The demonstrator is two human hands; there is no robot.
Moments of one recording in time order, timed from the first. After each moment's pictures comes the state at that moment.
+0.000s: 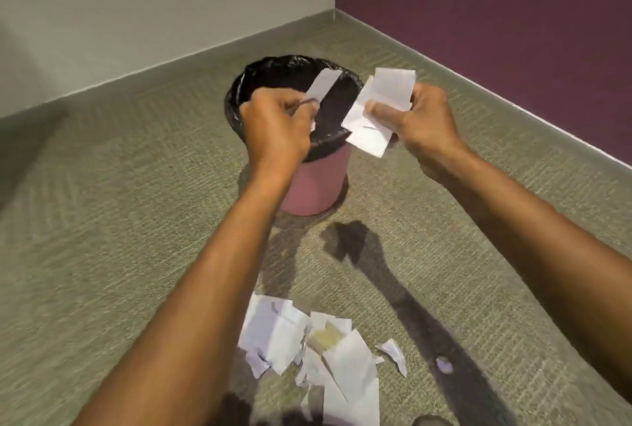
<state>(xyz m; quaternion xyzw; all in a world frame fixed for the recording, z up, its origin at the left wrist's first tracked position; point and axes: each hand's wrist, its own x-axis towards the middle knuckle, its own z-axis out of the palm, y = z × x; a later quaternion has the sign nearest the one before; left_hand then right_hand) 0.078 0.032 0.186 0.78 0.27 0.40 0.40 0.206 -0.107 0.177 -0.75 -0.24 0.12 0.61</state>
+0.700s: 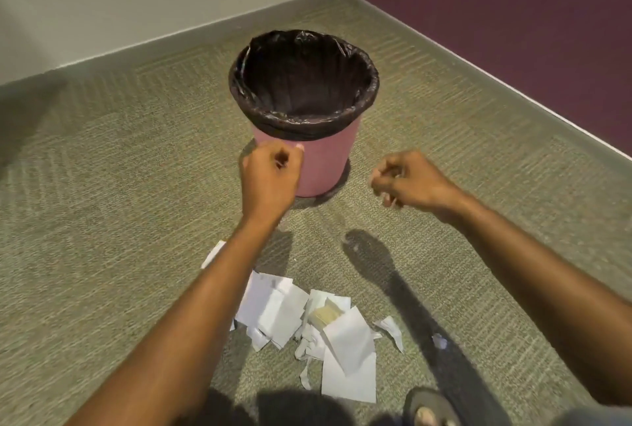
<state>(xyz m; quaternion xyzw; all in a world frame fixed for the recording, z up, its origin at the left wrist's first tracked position) 0.028 0.037 0.087 0.81 0.29 0.32 0.40 0.171 -0.148 0.110 -0.83 -0.30 0.28 0.38</state>
